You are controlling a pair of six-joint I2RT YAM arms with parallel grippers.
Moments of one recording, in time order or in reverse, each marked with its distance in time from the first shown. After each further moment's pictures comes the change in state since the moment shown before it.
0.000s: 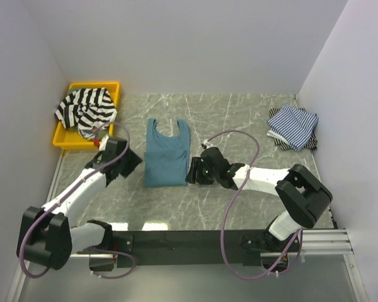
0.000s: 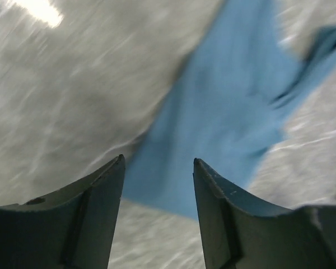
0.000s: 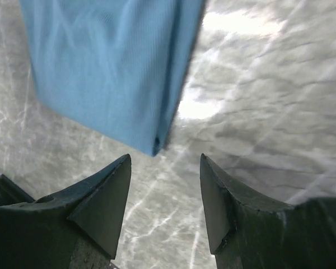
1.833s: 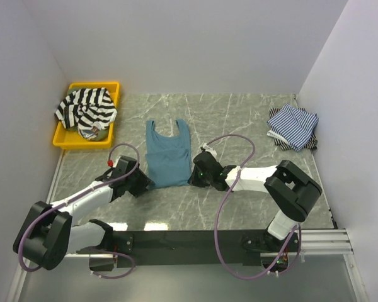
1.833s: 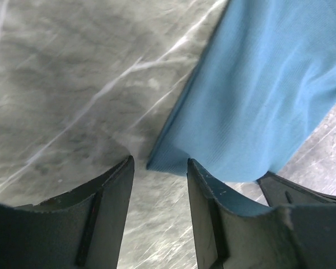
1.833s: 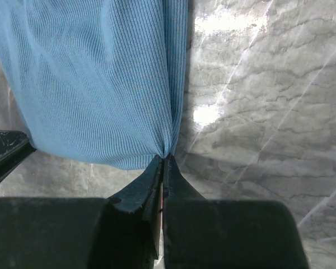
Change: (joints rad) left arm -0.142 0.001 -0.263 0.125 0.129 -0.146; right arm 0.060 0.097 0.022 0.020 0.145 0.154
